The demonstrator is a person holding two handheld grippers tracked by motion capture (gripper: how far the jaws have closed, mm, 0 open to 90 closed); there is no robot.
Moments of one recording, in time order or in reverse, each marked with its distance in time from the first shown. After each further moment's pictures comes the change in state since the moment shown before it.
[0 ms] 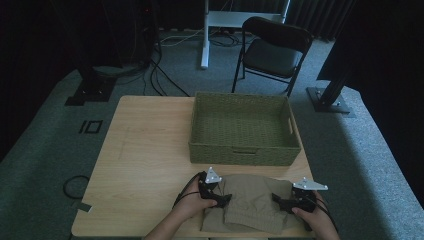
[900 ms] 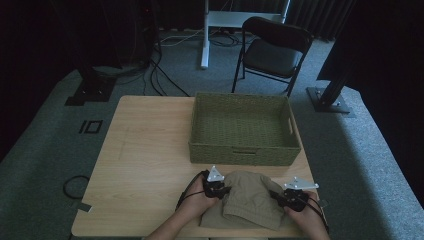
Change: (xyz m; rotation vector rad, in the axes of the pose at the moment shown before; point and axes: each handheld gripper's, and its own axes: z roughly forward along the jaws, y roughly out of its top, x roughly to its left) left arm -0.002 0.008 0.005 -0.011 -0.051 0.003; right arm 0.024 0.014 0.002 0.059 0.026 -0.049
